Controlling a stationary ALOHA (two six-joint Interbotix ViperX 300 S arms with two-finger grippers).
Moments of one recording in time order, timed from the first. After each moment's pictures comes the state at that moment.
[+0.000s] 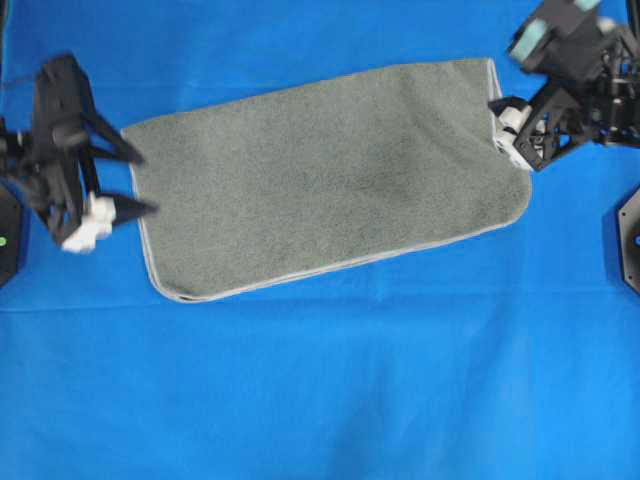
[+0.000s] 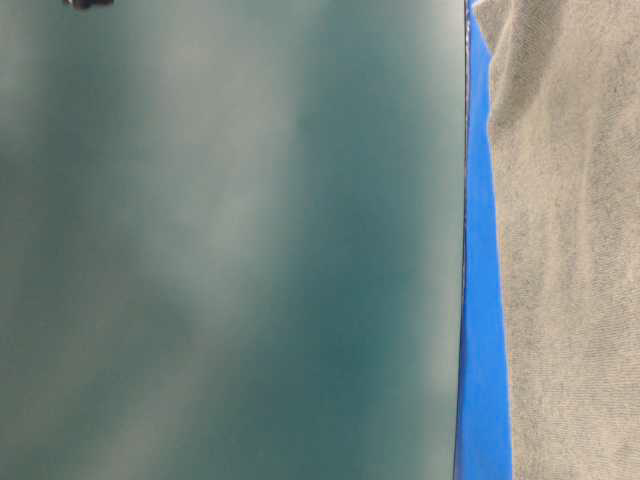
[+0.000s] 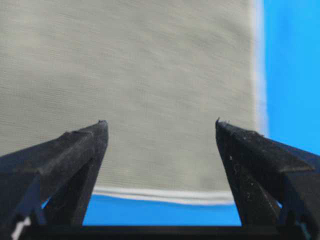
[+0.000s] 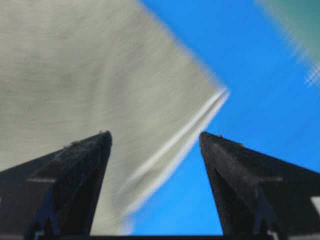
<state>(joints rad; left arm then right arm) 0.20 -0.66 1.08 -0.03 0.28 -0.19 -0.19 -0.47 0.79 -0.70 0.83 0.77</state>
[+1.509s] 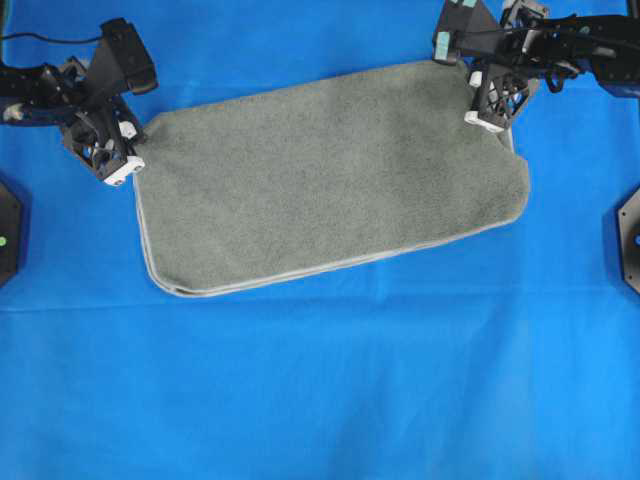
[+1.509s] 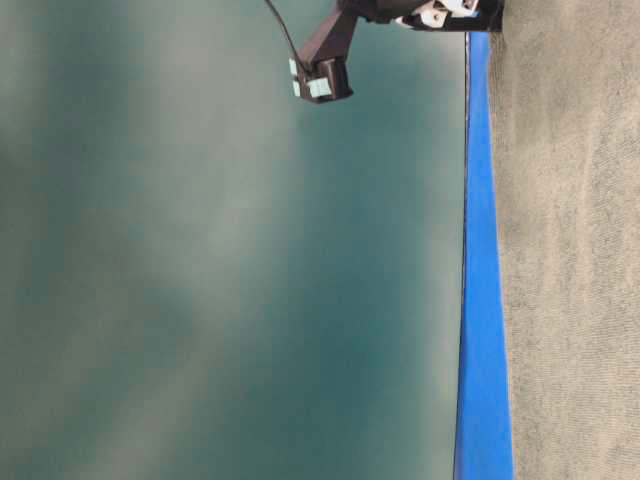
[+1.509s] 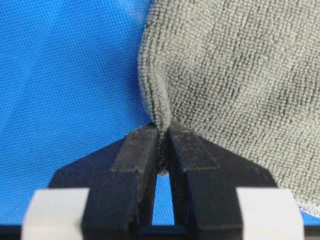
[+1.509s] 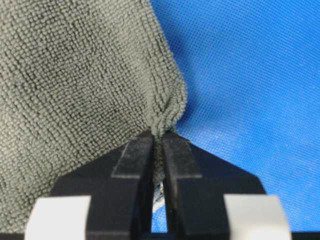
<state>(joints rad) 0.58 -0.17 1.06 -0.02 0.21 0.09 -0.65 0.04 0.78 -0.37 0.33 0.00</state>
